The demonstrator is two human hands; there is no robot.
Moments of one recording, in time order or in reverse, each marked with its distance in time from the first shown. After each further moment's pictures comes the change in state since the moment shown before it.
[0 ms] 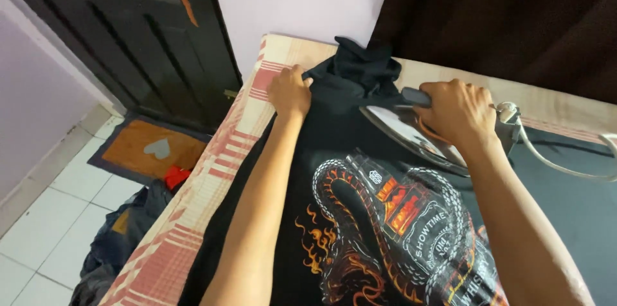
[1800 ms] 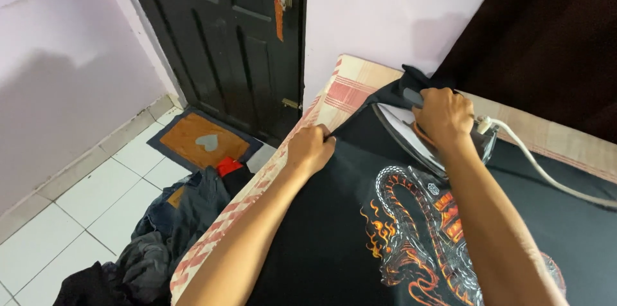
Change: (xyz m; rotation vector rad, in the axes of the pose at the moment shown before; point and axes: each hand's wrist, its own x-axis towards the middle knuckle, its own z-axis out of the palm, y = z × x) left_hand -0.118 -0.080 -0.107 -0.233 -0.248 -0.048; right_hand 0.040 -0.112 0.002 0.034 0.151 -0.011
